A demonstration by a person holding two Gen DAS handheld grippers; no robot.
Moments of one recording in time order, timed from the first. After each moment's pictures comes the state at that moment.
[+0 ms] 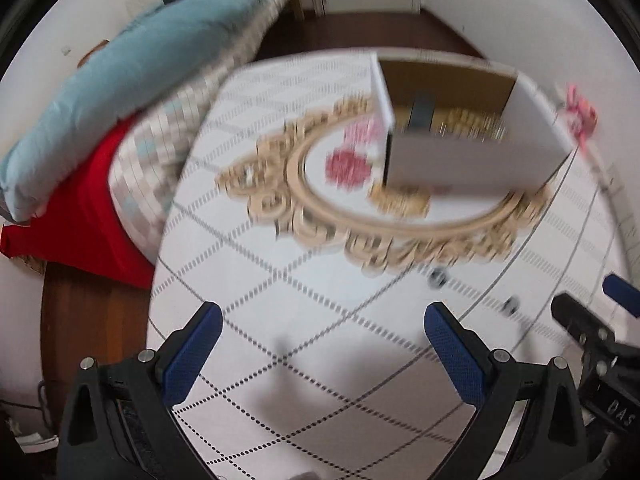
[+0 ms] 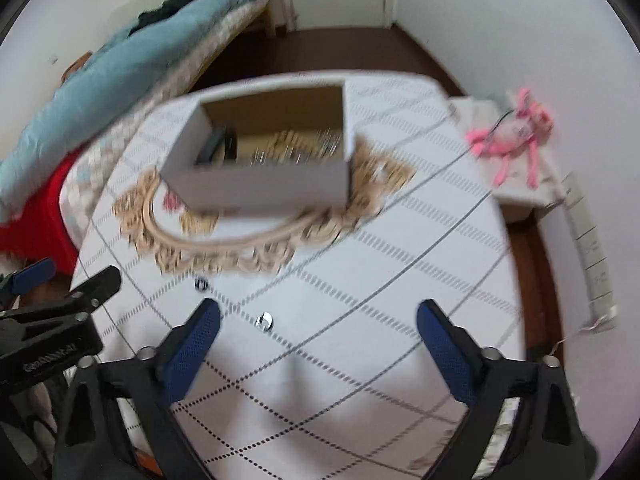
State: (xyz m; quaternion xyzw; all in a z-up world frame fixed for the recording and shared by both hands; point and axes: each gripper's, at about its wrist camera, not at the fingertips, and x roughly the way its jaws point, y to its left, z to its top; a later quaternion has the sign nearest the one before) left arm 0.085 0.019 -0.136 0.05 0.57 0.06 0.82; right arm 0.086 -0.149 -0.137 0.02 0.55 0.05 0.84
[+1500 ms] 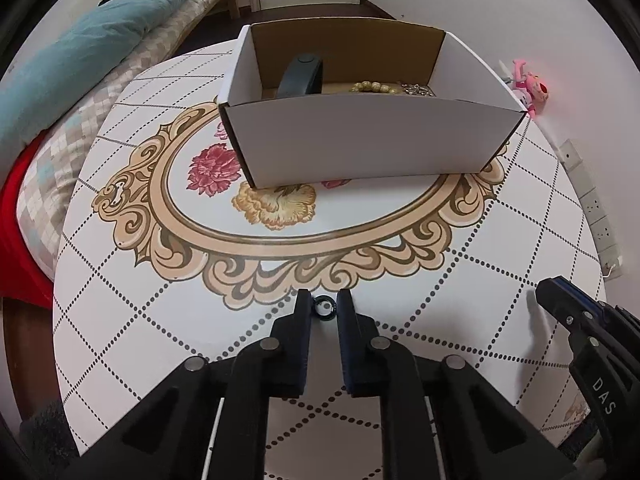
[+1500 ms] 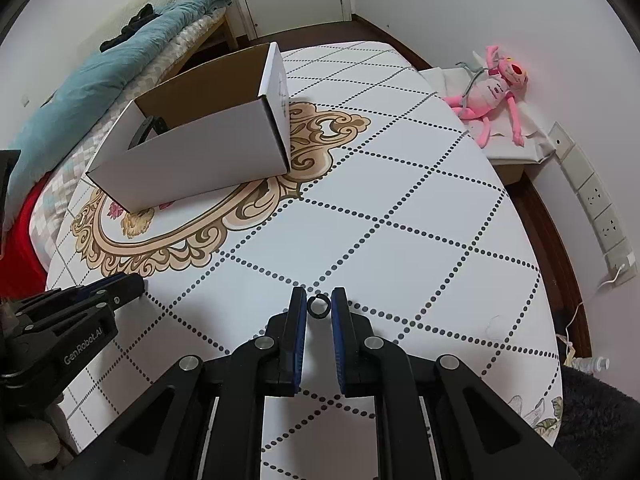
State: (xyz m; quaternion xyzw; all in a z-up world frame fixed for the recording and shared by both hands) left arm 0.109 -0.046 -0.171 0.03 0.57 -0.05 0.82; right arm 0.082 -0.190 -0.175 0.08 0.52 -0.01 0.85
